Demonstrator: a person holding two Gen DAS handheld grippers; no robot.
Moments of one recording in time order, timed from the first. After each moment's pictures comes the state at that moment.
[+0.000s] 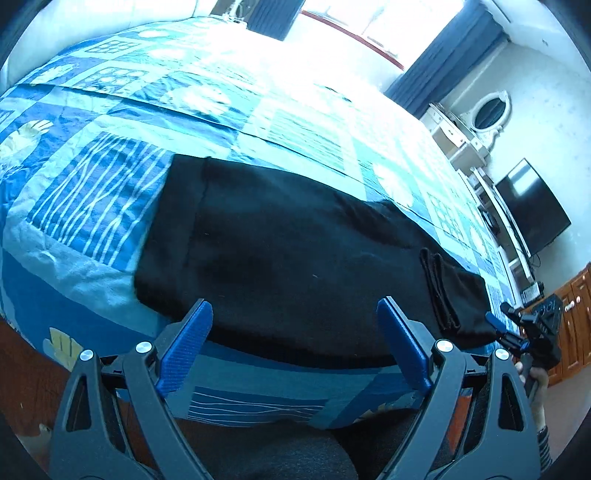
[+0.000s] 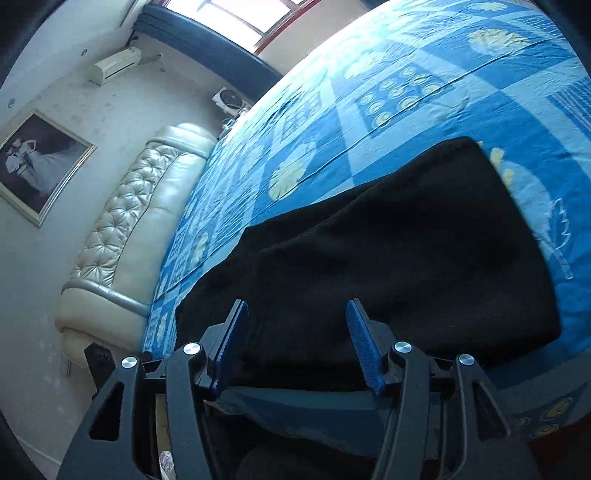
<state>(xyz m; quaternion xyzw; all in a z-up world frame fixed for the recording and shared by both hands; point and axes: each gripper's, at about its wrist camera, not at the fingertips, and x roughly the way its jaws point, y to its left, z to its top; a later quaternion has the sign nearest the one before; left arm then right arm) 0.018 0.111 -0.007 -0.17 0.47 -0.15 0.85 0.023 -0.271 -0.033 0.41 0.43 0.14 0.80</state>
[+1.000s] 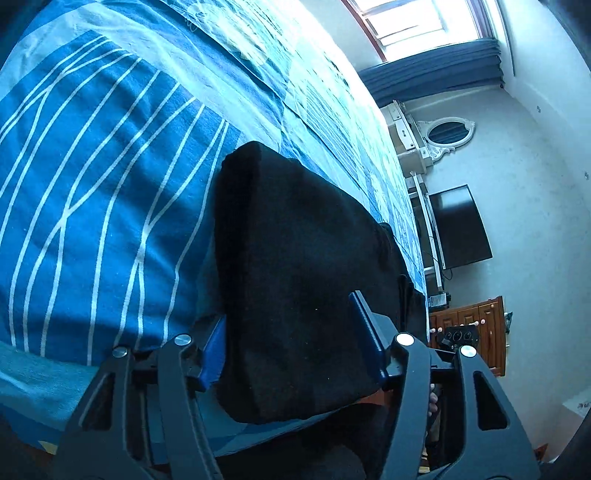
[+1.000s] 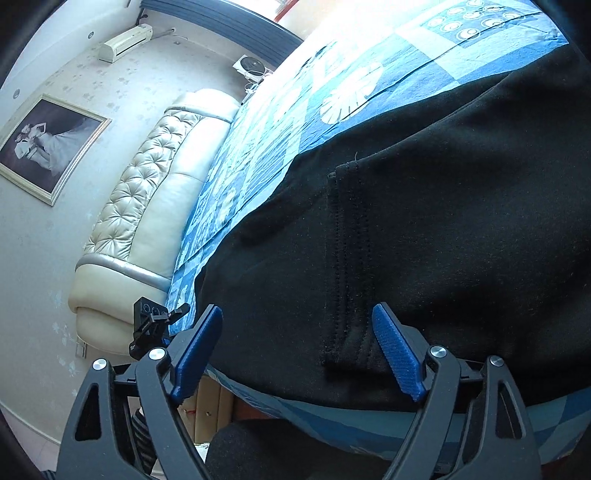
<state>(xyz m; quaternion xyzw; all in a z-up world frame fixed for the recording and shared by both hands) 0.128 0.194 -0.092 -0.31 0.53 -0.31 0.73 0.045 -0.185 -0.062 0.42 0.44 0.15 0.78</state>
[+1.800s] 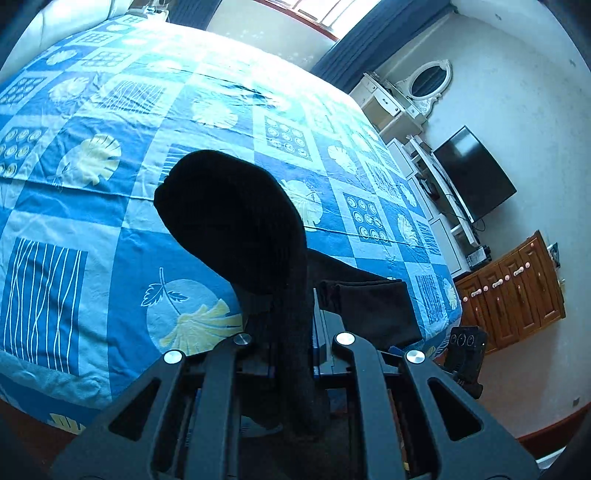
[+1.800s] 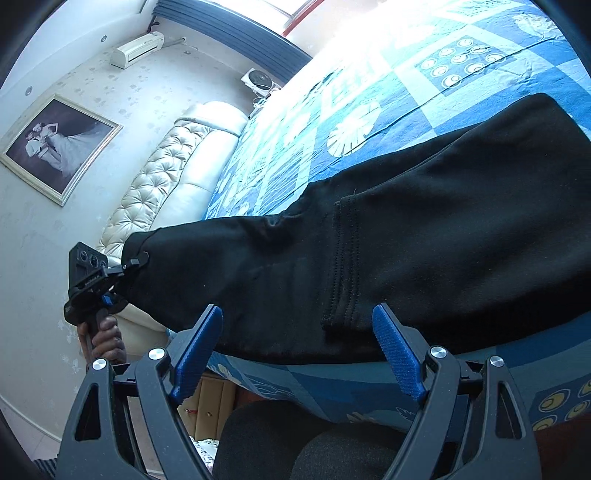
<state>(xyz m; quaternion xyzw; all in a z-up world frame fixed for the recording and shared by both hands) 0.093 0.022 0.110 -0.12 0.48 -0.31 0.81 0.000 -0.230 -0.010 0.41 0.41 0.15 0.80</state>
